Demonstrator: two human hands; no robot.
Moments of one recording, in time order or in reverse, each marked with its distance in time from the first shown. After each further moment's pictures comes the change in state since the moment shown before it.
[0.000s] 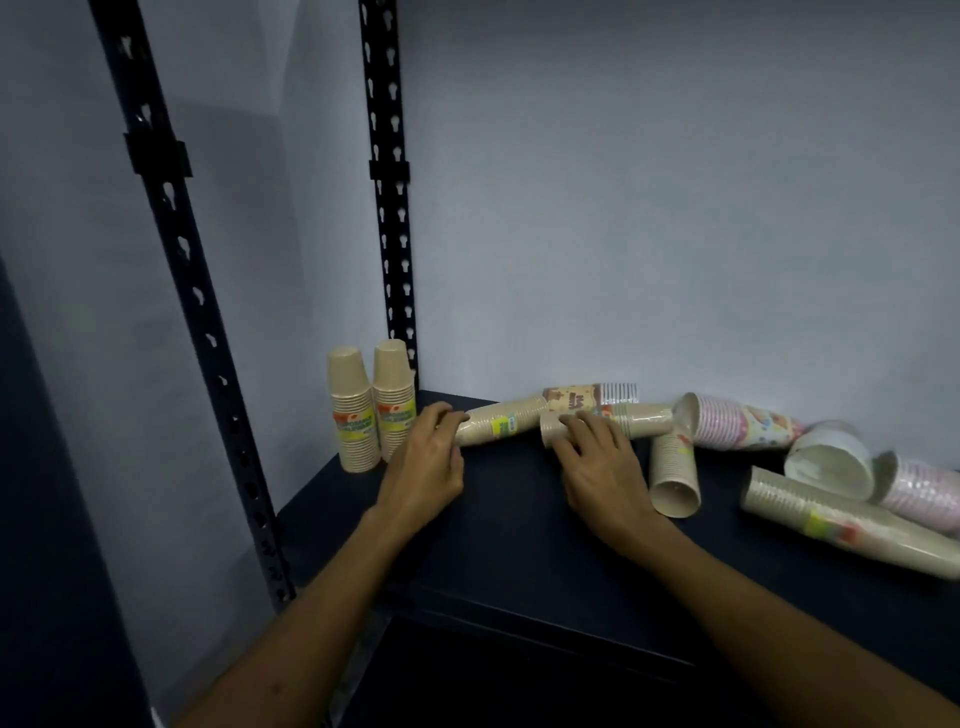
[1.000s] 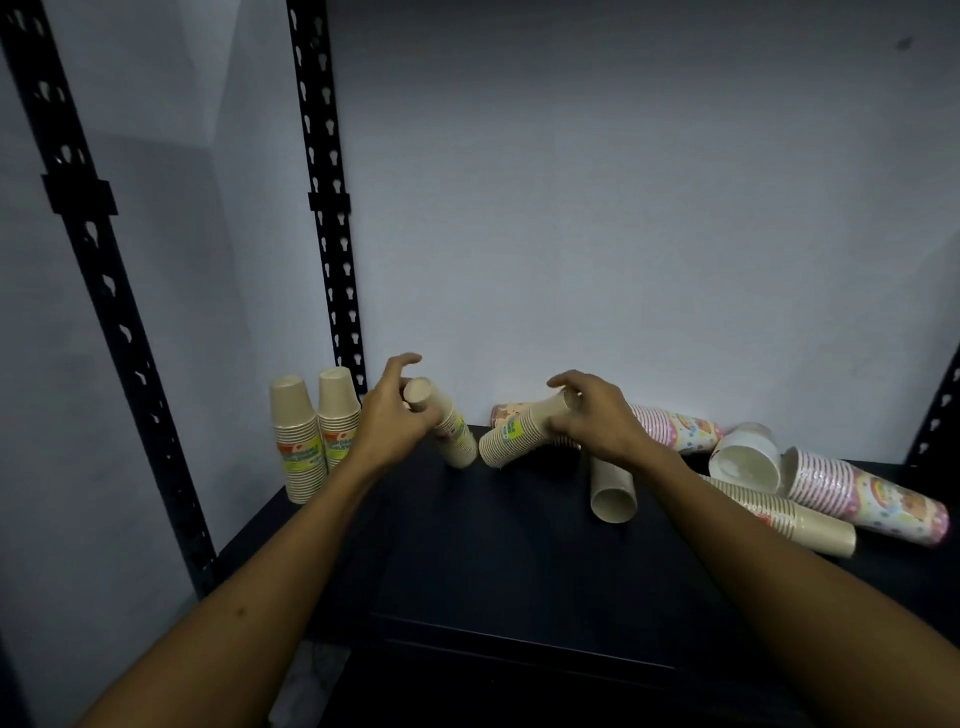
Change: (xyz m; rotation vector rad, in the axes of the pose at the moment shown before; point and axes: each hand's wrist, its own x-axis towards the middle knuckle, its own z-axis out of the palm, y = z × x) left_hand 0.070 0.028 -0.020 -0.536 0.061 -0.235; right_hand 0.044 0.073 -0.065 0.704 -0.179 0.463
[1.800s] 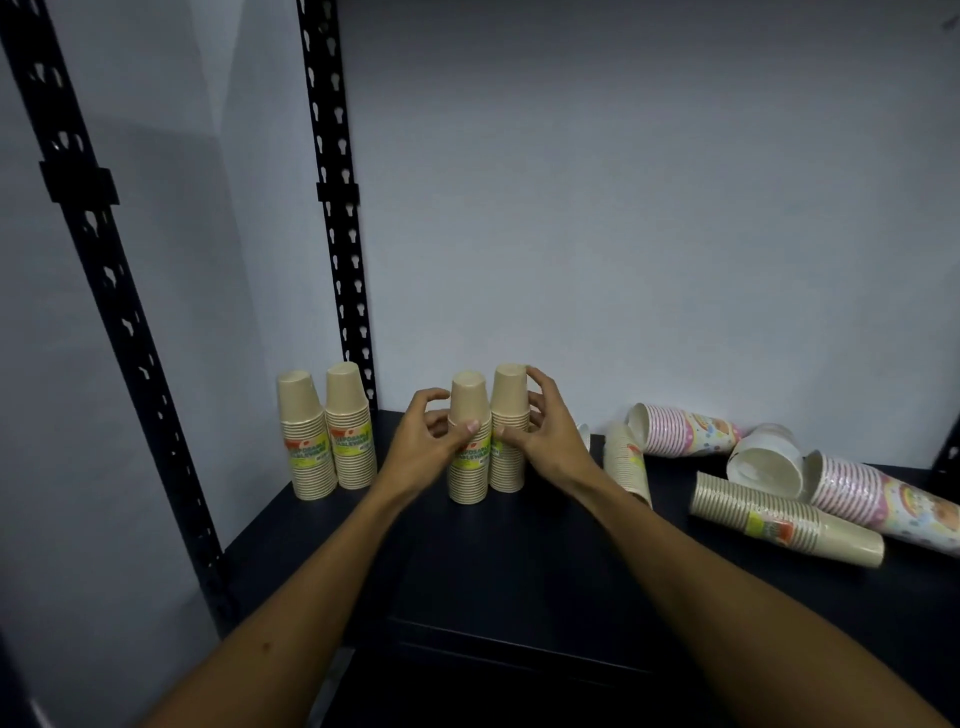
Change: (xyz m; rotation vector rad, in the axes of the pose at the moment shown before) left_hand -0.017 -0.028 0.028 -0.328 -0.178 -0.181; right_hand -0.005 -0.019 0.074 0.662 -0.056 0.034
